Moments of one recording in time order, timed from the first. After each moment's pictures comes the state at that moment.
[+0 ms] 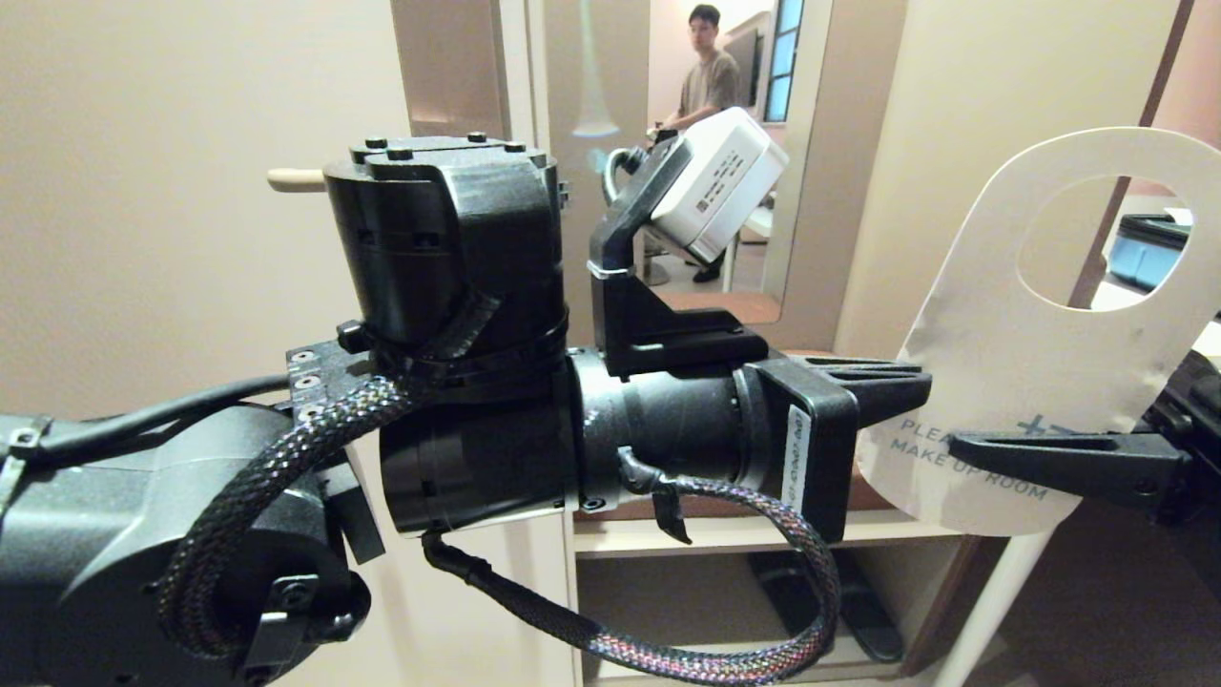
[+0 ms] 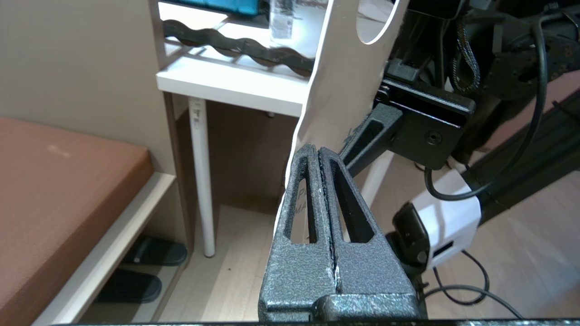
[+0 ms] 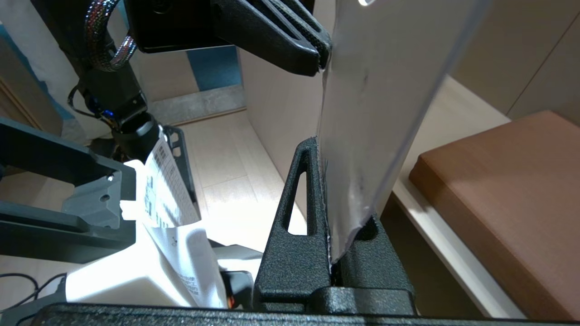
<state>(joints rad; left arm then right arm) -0.98 1.72 -1.13 -0.59 -0.40 -0.22 0.29 1.19 -0.76 -0.18 0.89 -0.09</state>
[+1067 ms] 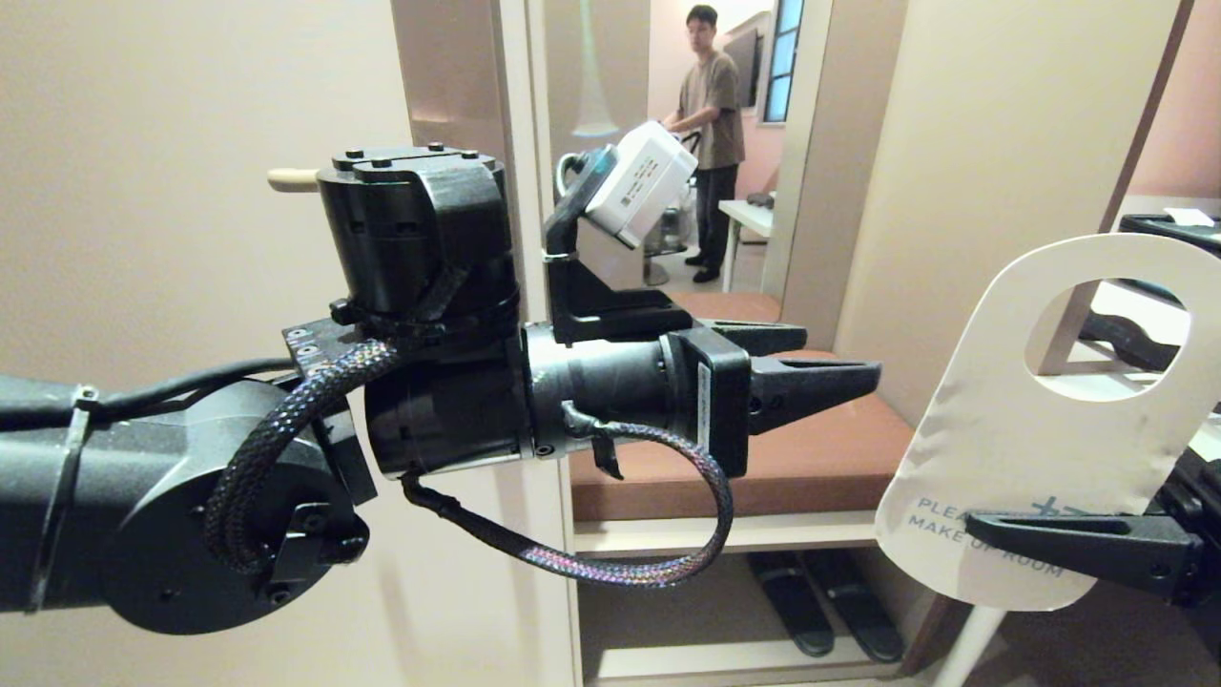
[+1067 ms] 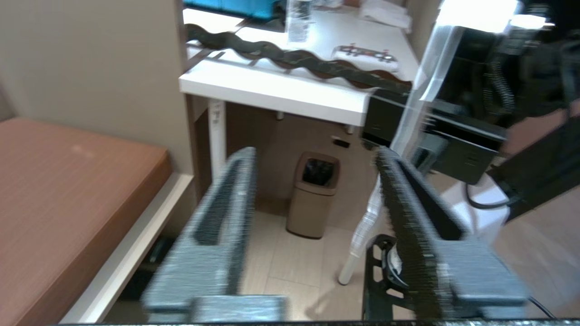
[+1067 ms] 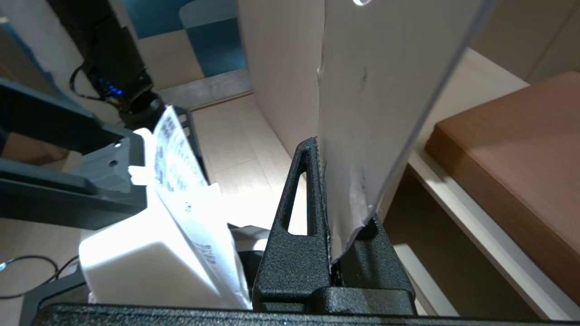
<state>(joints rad) -0.86 1.73 -1.12 -0.63 -0.51 -0.22 0.26 1.13 -0.64 -0.18 0.89 -0.09</state>
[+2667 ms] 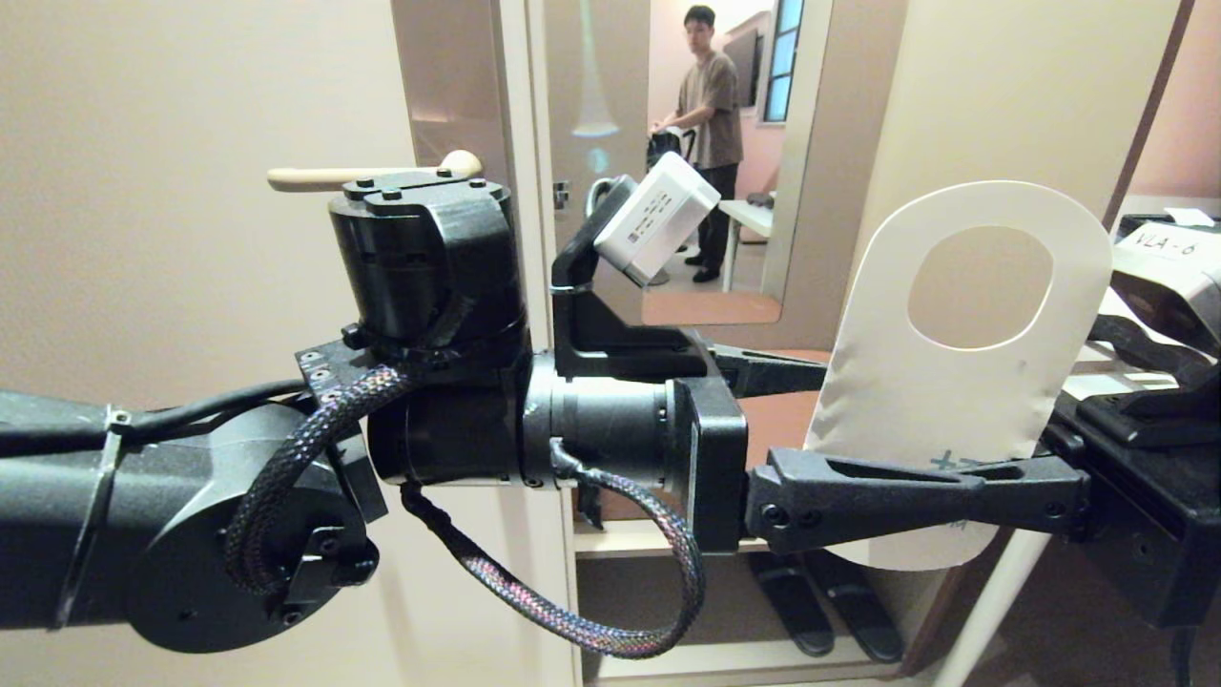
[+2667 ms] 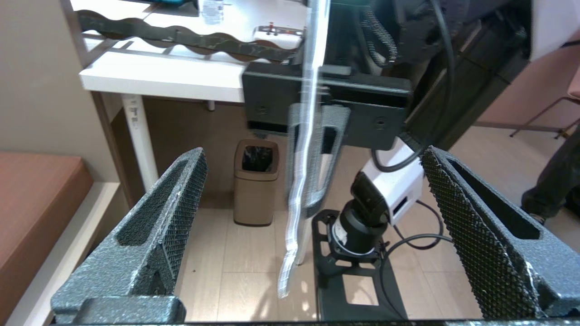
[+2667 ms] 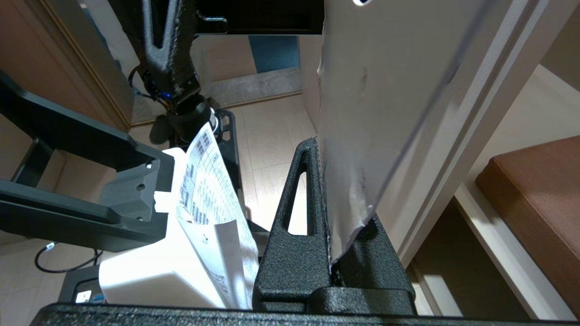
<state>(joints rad) -0.87 1.74 -1.08 -0.68 -0.74 -0.23 0.37 1.32 -0.80 -0.18 0.99 -0.09</state>
